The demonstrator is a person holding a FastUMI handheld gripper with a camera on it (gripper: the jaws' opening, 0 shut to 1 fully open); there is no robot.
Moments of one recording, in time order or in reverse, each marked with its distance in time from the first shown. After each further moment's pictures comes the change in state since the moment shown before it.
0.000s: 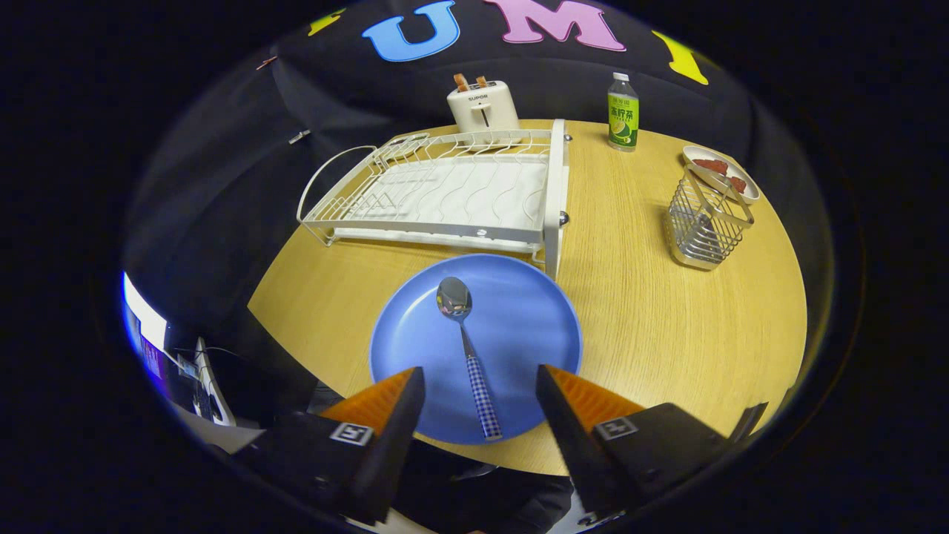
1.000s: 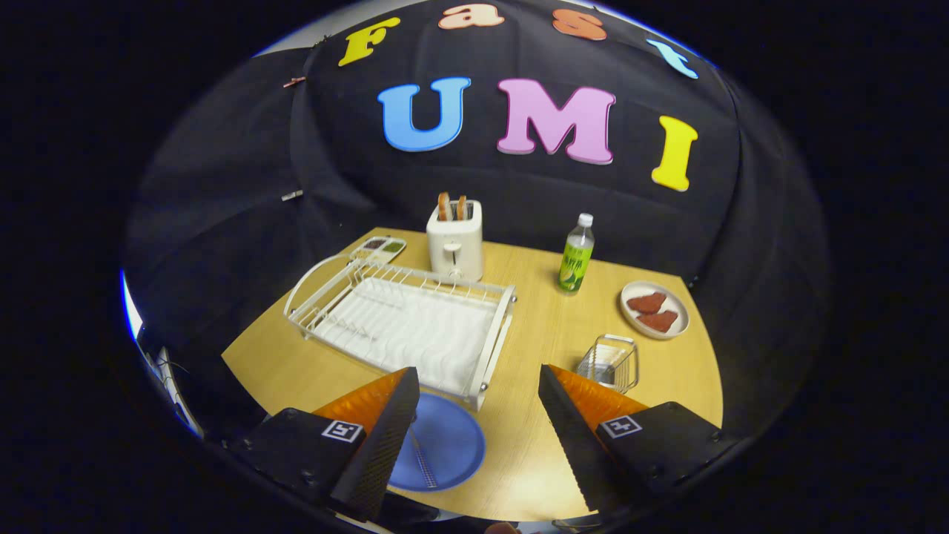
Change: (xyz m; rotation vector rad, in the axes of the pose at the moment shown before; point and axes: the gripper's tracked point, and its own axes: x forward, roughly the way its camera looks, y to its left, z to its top) arm -0.123 -0.036 0.192 -0.166 -0.439 -0.188
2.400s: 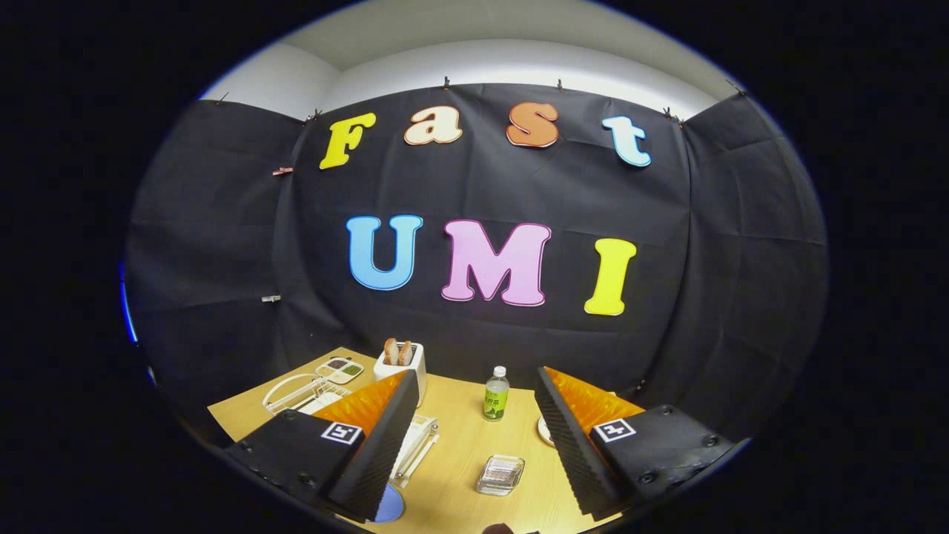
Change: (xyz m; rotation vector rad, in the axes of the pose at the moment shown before) arm -0.107 -0.117 0.150 -0.023 -0.419 -0.057
